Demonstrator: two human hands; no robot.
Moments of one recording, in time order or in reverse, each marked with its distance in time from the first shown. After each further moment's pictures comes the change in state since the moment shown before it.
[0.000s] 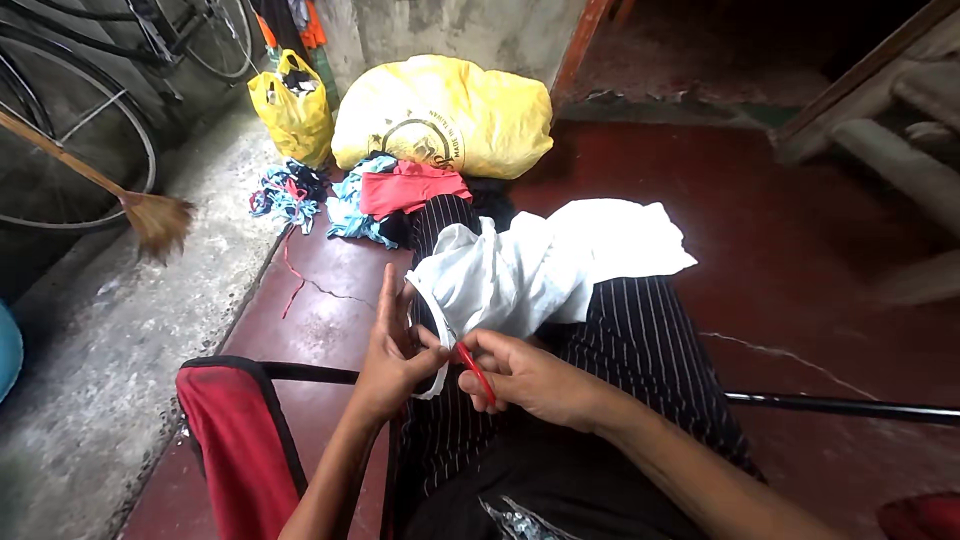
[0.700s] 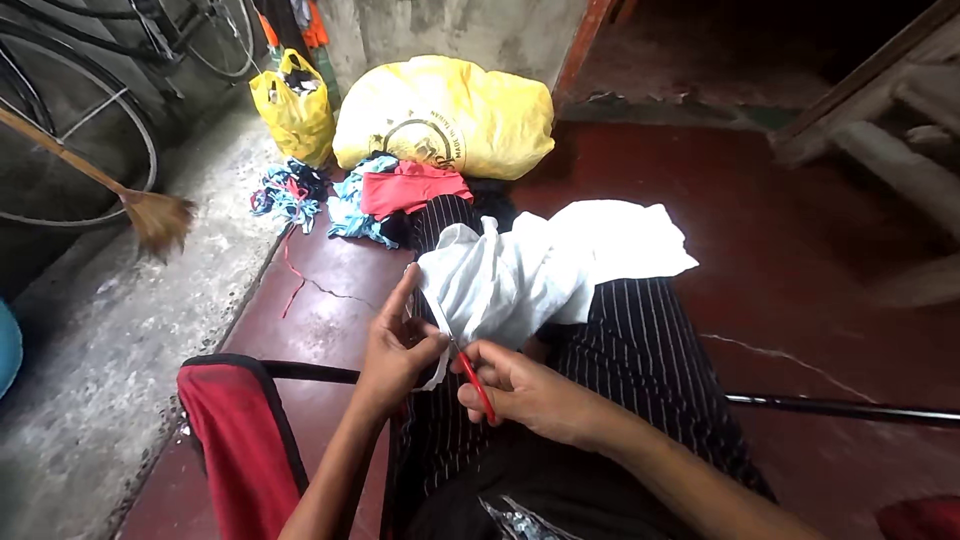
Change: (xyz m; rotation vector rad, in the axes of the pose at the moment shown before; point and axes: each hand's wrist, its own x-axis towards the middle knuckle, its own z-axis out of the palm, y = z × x) left_hand 0.004 0.003 0.004 0.050 0.067 0.025; right_hand -0.005 0.009 0.009 -0.040 0.008 0.036
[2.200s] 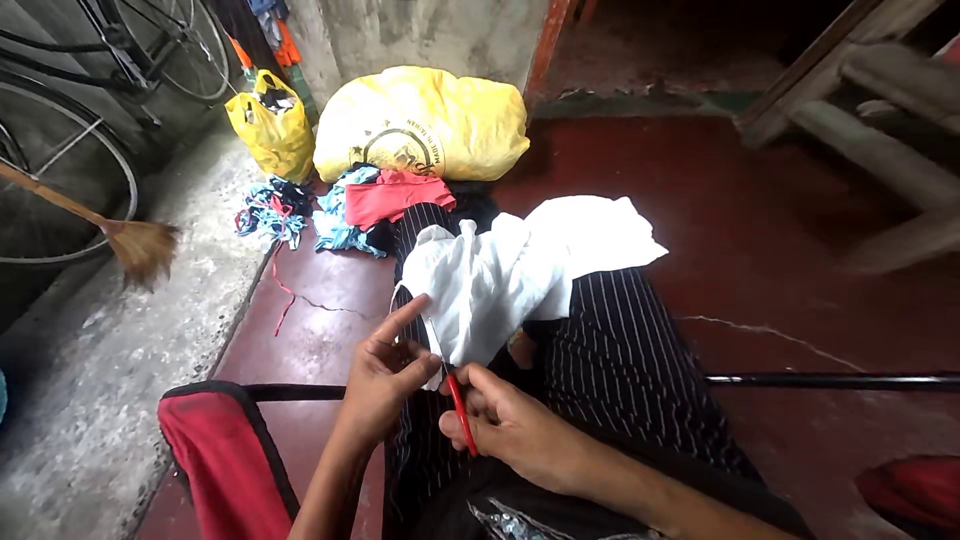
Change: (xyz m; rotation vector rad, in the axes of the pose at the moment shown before) left_hand -0.009 0.008 0.003 -0.015 -0.065 -0.083; right_hand -0.019 0.001 0.028 0.017 0.111 -0.074
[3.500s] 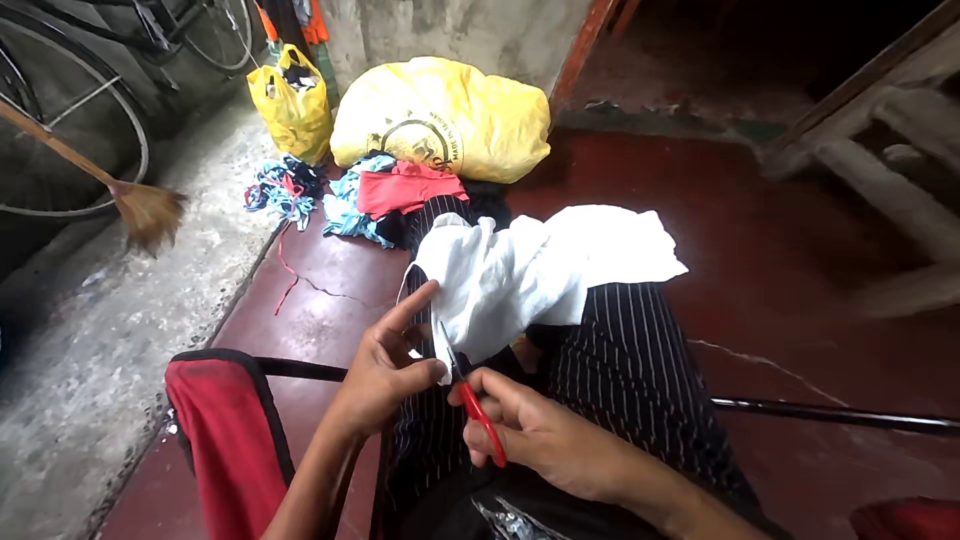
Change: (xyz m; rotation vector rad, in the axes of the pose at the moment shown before) left_hand -0.005 0.009 -0.009 -0.086 -0.134 -0.010; right_hand -0.007 -0.002 -0.012 0.074 -0.188 -0.050
